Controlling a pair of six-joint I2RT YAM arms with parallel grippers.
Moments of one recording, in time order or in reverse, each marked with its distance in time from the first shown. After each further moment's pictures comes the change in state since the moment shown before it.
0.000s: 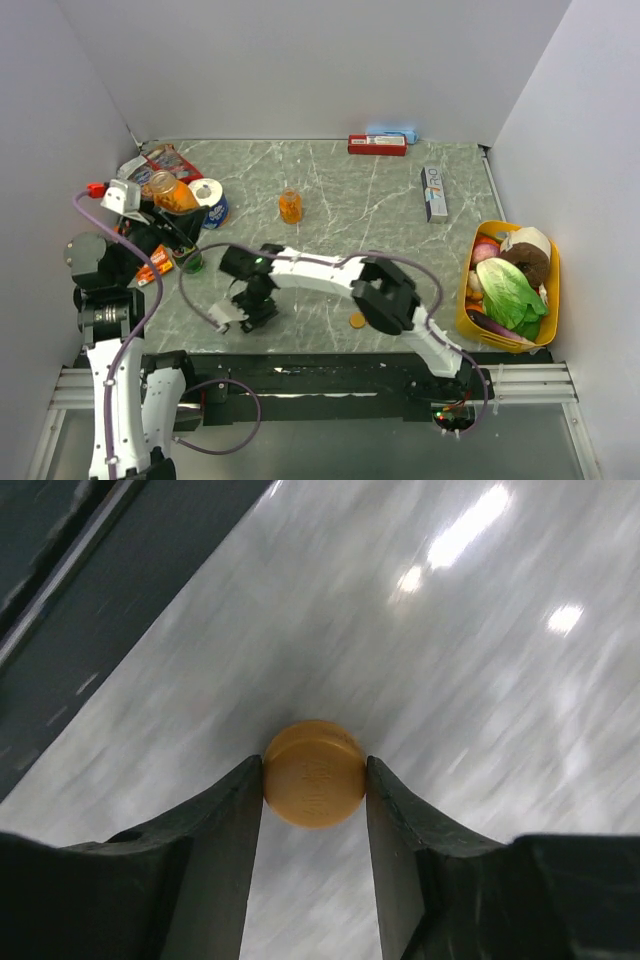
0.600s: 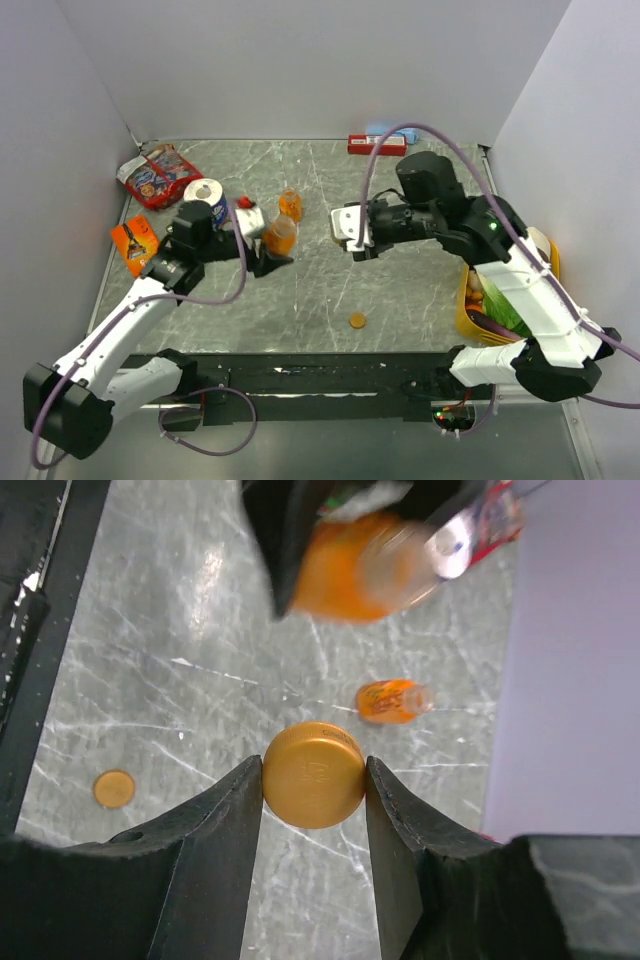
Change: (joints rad) left arm -0.584 0.388 -0.050 0.008 0.157 0.568; right arm -0.382 -1.022 -0.173 -0.176 -0.057 0.149
